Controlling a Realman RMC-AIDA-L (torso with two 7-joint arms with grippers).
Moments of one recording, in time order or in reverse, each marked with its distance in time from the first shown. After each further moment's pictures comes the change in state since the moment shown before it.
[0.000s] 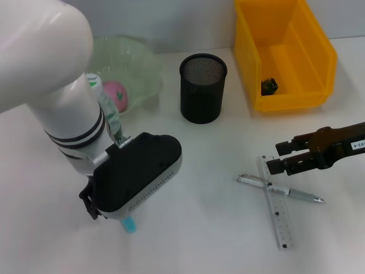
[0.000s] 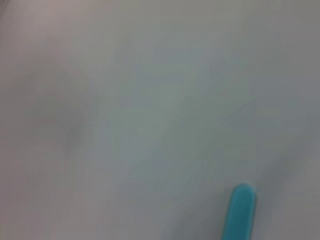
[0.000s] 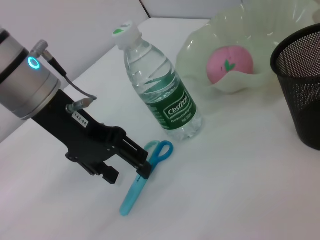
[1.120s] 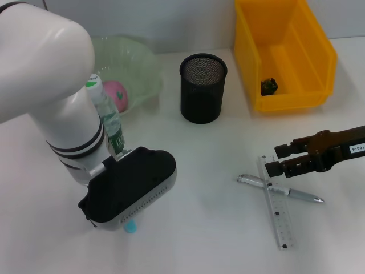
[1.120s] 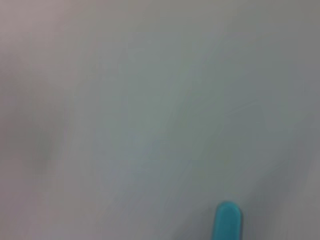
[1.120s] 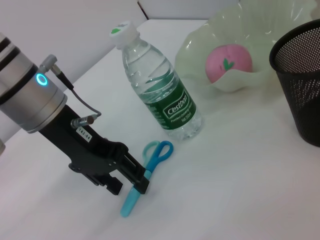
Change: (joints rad) left arm -0.004 0.000 0.020 -0.085 -0.035 -0.042 0.083; right arm -0.011 0.009 0.000 0.003 0.005 0.008 0.000
